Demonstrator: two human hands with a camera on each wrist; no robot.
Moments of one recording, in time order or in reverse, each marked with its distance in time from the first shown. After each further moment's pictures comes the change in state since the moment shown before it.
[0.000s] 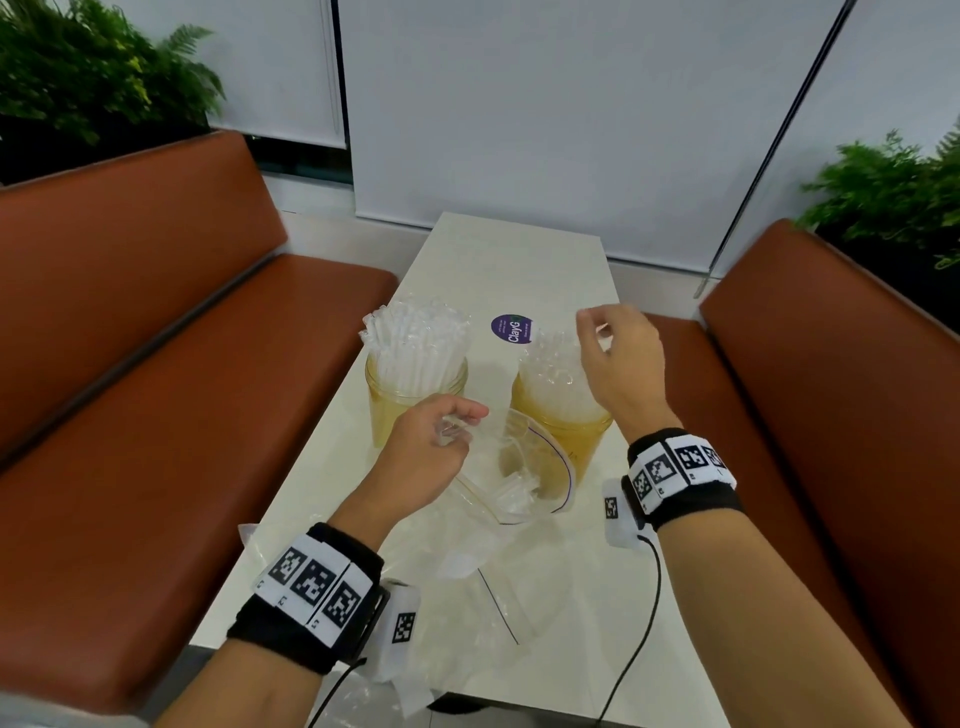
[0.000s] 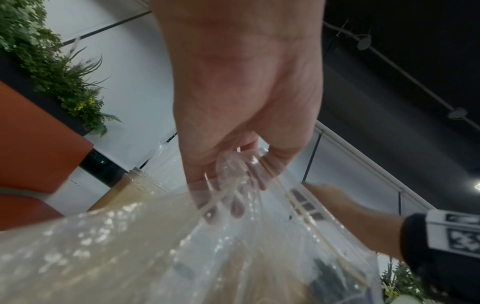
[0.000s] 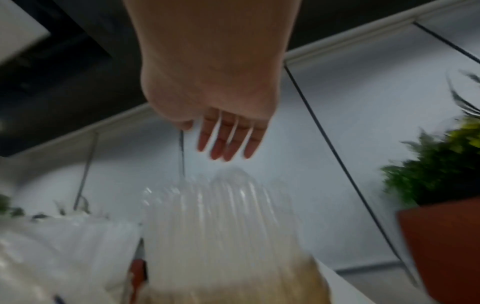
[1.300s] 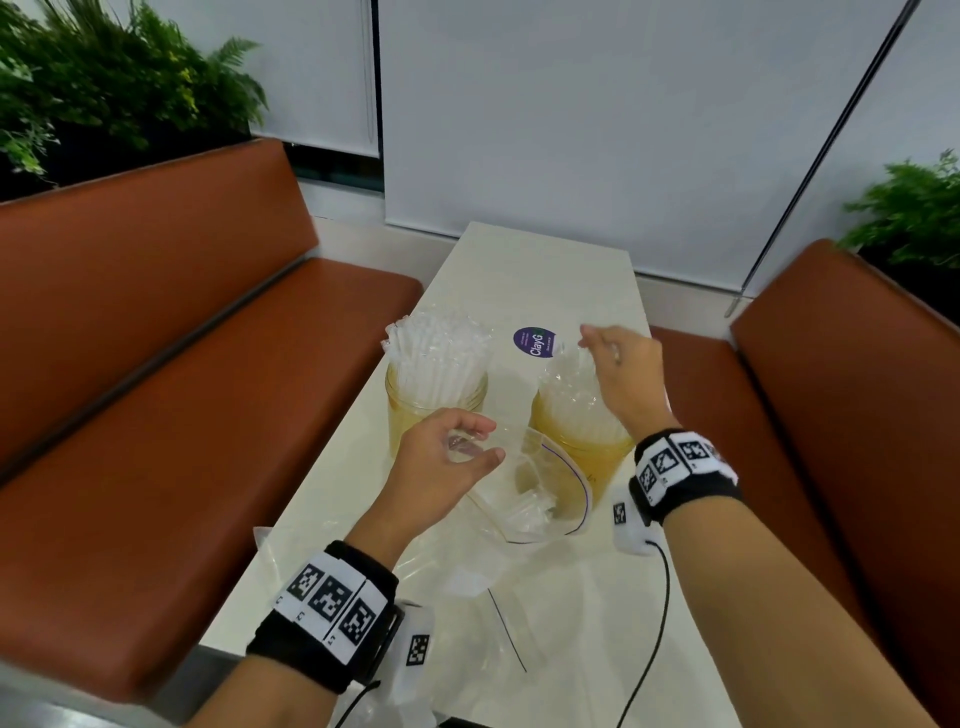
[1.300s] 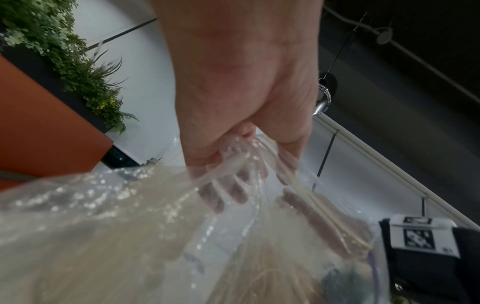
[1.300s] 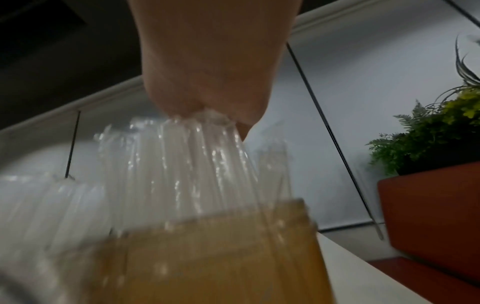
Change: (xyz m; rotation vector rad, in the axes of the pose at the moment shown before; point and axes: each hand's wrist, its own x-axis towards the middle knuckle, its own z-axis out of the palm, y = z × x) left_hand 0.004 -0.010 0.003 -0.035 0.152 -0.013; right_hand 0.024 0.015 0.030 0.198 -0.105 0.078
